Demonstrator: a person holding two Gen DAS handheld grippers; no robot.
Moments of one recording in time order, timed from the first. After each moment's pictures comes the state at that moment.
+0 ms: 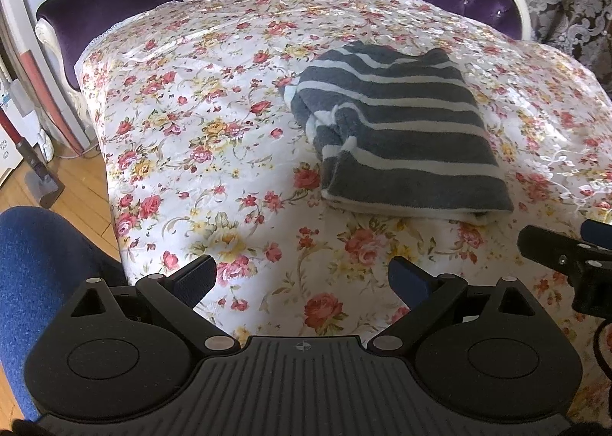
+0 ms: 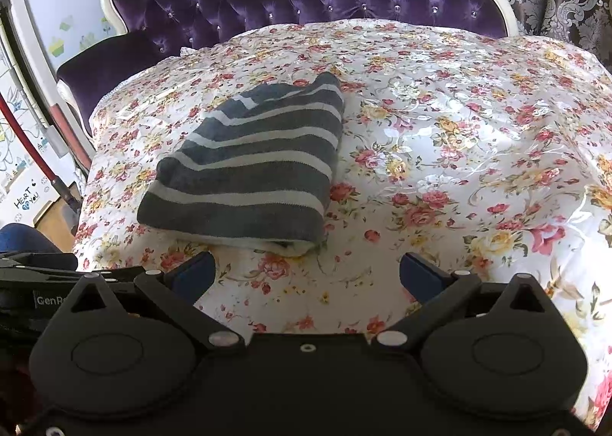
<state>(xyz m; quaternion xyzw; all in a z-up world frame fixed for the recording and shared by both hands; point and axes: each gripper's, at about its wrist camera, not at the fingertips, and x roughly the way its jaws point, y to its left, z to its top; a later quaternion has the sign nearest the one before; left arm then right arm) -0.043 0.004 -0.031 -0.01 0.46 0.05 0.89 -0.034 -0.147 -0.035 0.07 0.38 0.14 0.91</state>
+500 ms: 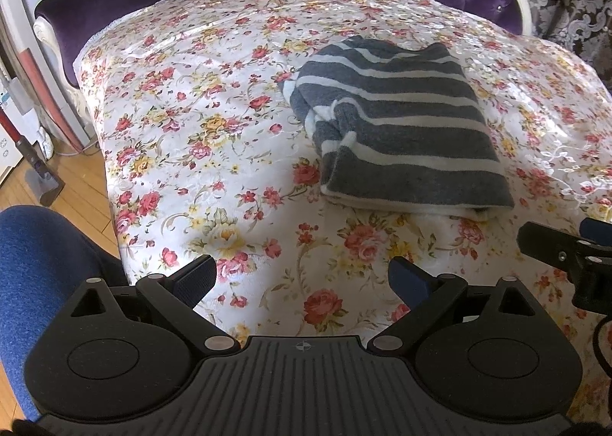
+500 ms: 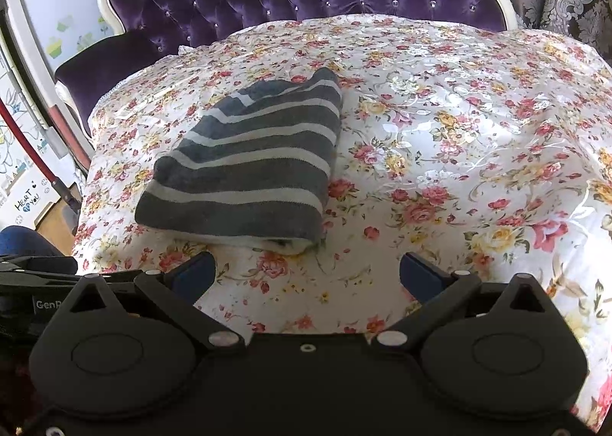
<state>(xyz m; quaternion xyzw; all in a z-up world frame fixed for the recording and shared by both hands) -0.042 0.003 -0.032 -0.01 0.46 0.05 0.88 -0.034 -0.147 -0.035 0.08 0.39 0.14 0.91</state>
